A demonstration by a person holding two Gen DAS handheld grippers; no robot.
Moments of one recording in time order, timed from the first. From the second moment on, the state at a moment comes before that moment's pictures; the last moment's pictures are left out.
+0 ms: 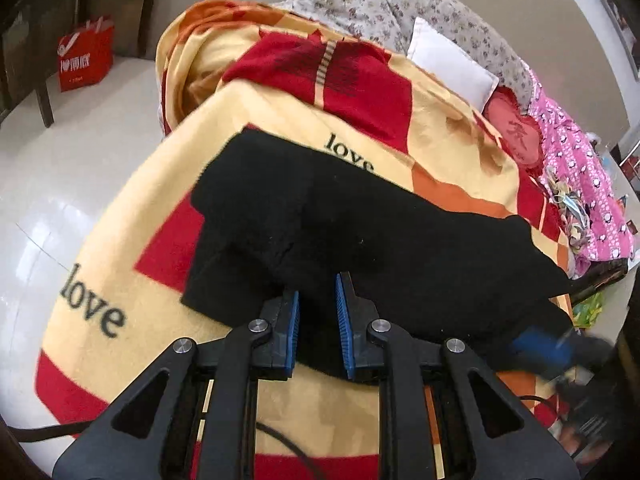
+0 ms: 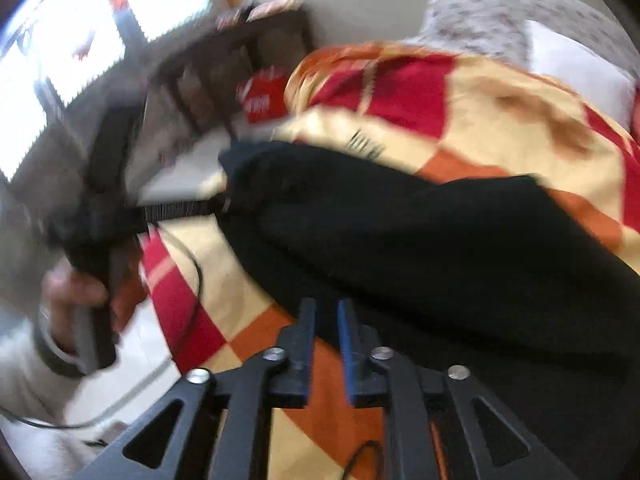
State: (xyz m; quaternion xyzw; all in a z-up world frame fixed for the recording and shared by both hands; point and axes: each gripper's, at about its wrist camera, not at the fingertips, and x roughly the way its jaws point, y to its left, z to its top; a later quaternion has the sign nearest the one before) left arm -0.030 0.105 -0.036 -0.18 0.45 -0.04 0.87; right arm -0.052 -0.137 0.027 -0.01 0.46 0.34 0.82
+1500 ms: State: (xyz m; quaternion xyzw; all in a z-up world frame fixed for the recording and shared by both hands) left arm -0.037 0.099 -0.031 -0.15 0.46 -0.05 0.87; right arm -0.110 -0.439 0.047 0.15 0.45 0.02 0.88
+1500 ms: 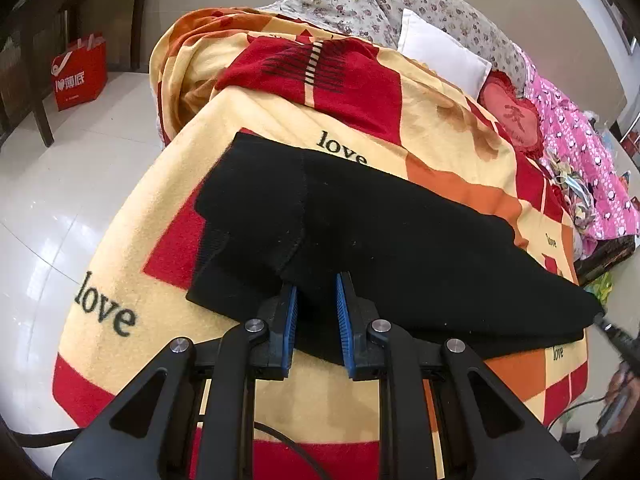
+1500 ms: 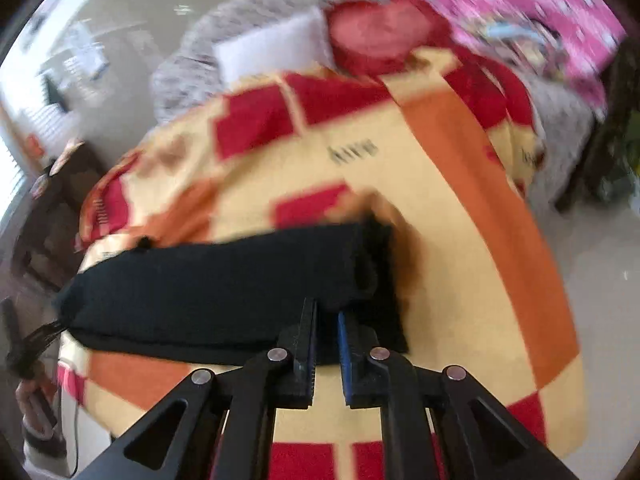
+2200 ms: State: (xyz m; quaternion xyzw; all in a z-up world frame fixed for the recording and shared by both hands) left arm -0.025 0.101 -0.024 -0.17 0.45 -0.07 0.87; right arm -0.068 -0.086 -0.004 -0.20 0.38 0.32 0.84
